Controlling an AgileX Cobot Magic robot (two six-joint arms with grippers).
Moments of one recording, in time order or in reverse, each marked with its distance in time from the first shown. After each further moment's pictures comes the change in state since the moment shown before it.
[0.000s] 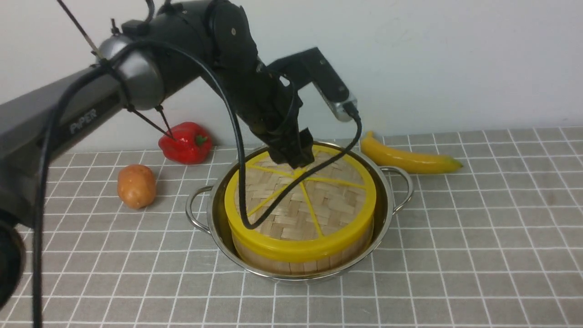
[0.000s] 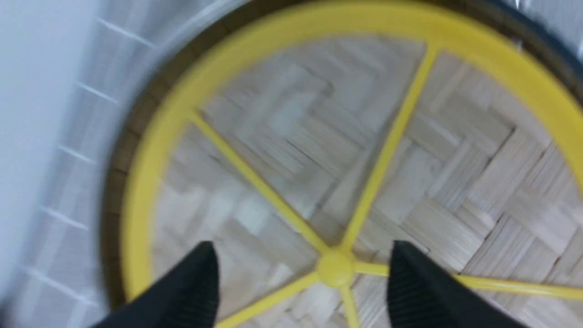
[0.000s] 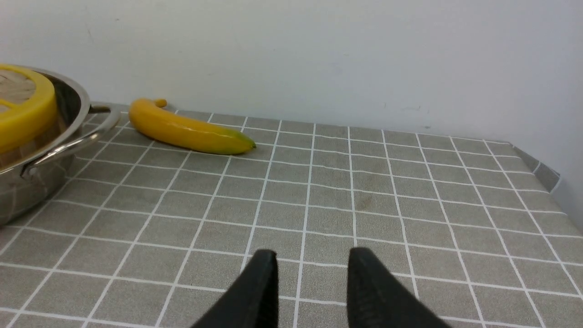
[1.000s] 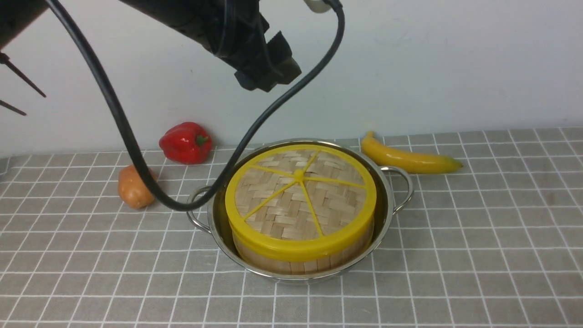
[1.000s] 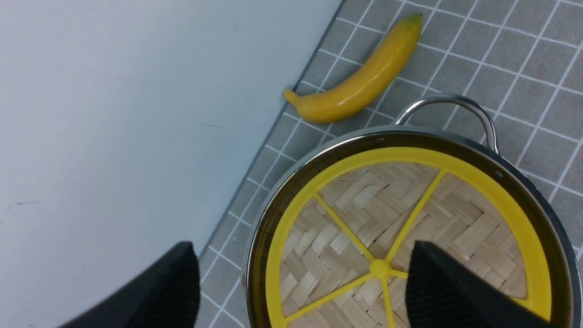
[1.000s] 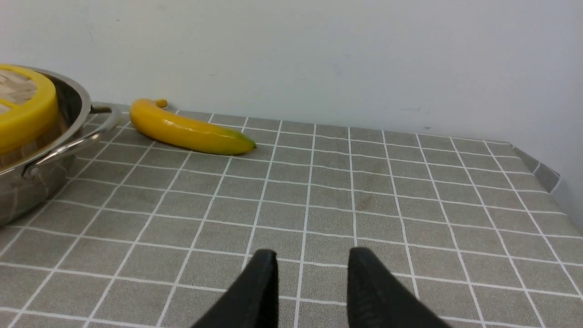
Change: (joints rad) right arm 0.000 0.000 0.000 0.000 0.000 0.000; left arm 0.000 -0.283 0.000 0.019 -0.012 -0.064
